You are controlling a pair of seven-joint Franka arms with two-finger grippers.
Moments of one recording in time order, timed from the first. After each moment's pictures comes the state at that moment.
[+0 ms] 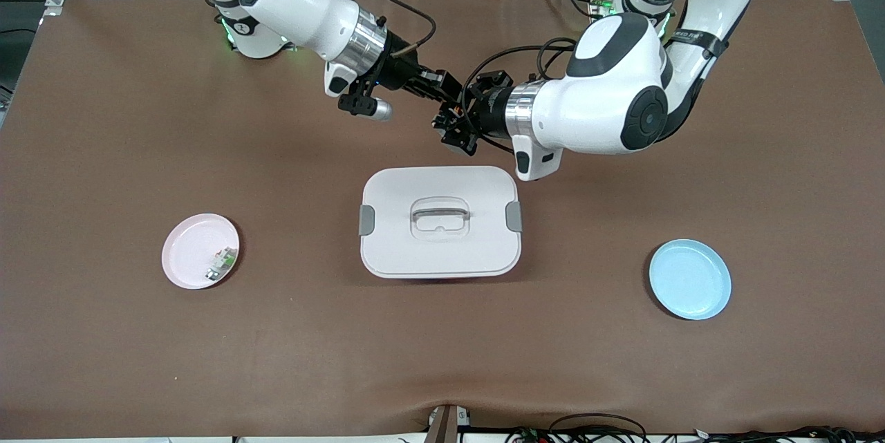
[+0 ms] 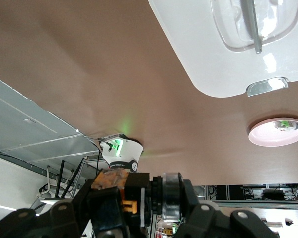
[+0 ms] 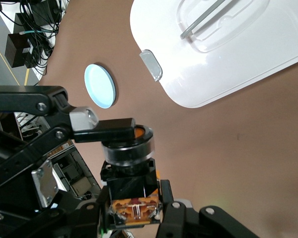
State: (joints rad) left arm -0.02 0.49 -0.71 -1.41 -0.54 1.82 -1.65; right arm 0.70 0.08 0.07 -1.90 0.81 2.46 0.78
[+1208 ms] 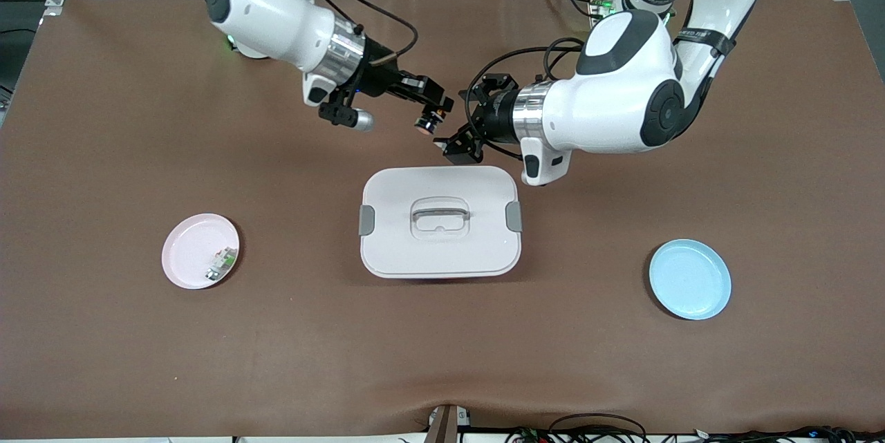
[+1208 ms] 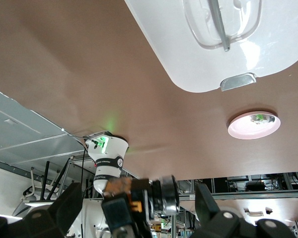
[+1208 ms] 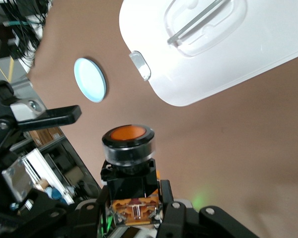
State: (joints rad) left arm -0.01 0.49 -0.71 -1.38 -0.54 1.85 -1.64; right arm 0.61 0.07 0.04 -1.84 0.81 2.22 0.72
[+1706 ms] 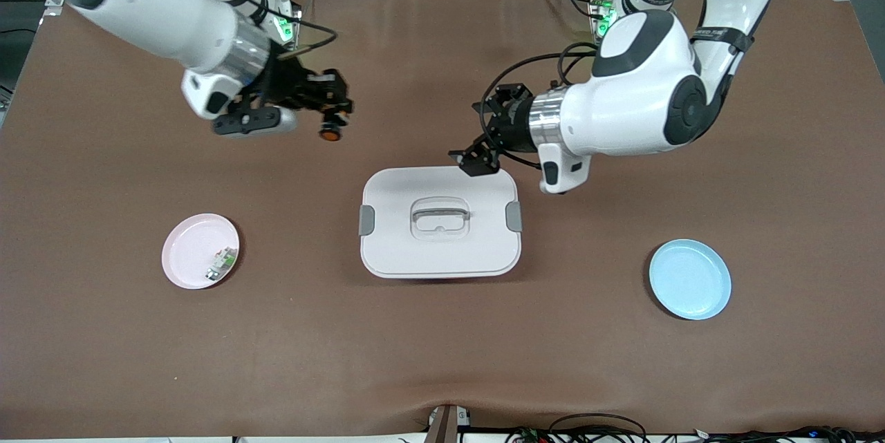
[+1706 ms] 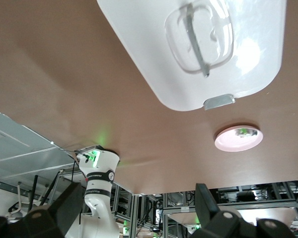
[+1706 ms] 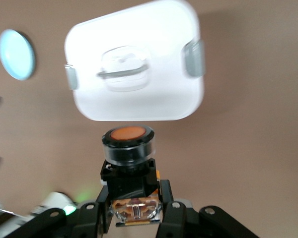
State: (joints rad) left arm 0.02 0.48 -0.69 -1.37 -0.49 1.85 -1.64; right arm 0.37 0.04 0.04 -1.65 0.41 1.72 0.35
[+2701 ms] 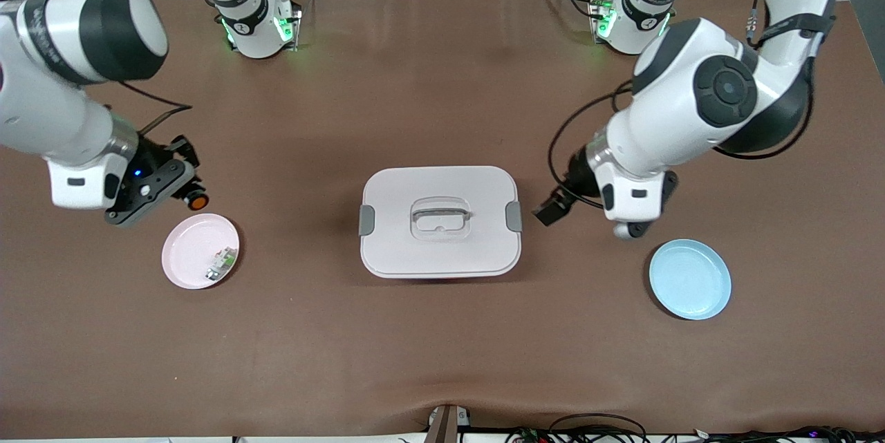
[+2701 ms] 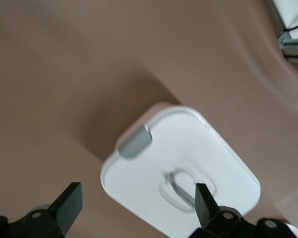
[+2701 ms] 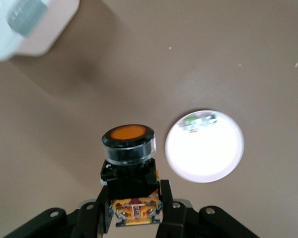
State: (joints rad) left arm 0.11 0.46 -0.68 -1.38 0.07 1.85 -1.29; right arm 0.07 0.18 0.03 -1.64 0.00 1.76 -0.73
